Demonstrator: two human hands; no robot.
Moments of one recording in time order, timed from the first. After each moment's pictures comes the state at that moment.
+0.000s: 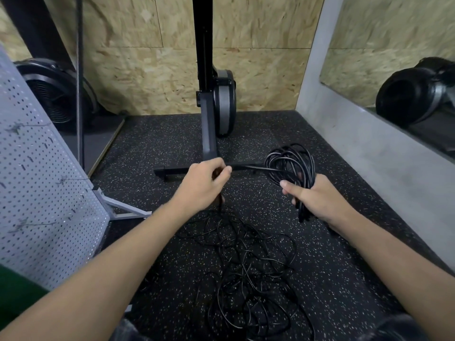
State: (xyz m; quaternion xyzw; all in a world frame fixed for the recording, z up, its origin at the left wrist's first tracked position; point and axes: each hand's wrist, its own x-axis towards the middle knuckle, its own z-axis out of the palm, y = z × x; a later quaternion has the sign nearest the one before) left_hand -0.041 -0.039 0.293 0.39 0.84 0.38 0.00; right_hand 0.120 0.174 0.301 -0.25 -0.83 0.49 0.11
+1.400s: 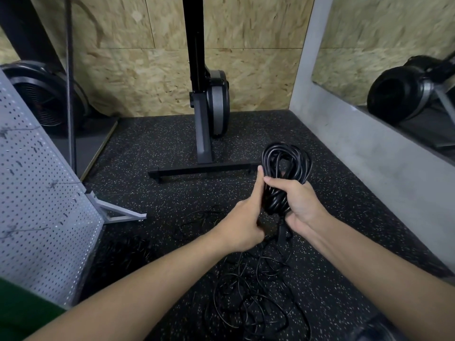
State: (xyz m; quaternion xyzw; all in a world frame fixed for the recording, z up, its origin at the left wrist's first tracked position) left_hand 0.040 0.006 0.263 0.45 0.77 0.38 0.24; right_hand 0.104 0.139 0.294 -0.31 -0.51 0.78 0.20
